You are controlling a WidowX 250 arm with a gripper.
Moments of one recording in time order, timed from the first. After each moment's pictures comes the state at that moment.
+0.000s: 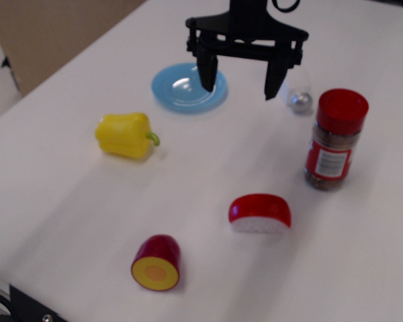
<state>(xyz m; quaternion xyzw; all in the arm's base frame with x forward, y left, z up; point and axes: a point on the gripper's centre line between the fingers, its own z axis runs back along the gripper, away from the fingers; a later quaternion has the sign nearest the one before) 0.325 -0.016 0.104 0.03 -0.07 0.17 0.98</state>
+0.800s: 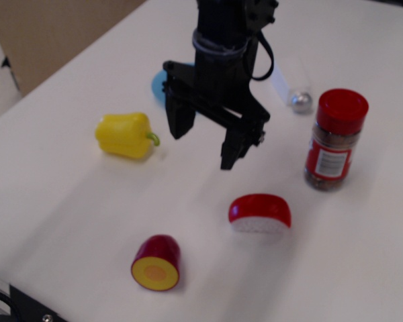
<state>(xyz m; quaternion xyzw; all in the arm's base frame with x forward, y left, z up) 0.258 -0.018 0.081 0.05 -0.02 -0.10 0.99</state>
